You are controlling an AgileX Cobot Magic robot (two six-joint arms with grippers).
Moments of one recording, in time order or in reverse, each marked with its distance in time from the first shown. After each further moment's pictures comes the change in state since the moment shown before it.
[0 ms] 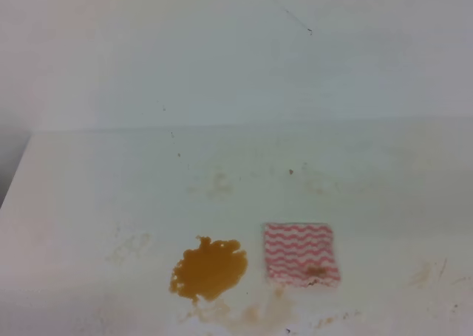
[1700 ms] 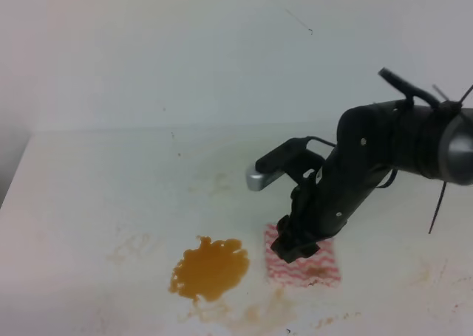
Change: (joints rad) left arm 0.000 0.005 0.000 0.000 0.000 0.000; right arm 0.449 1.690 -0.983 0.099 0.710 -0.323
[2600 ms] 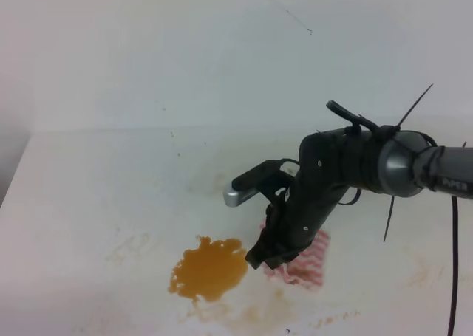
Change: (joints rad) left arm 0.000 0.000 0.000 0.000 0.000 0.000; right arm 0.049 0.213 -0.131 0.035 -0.040 0.042
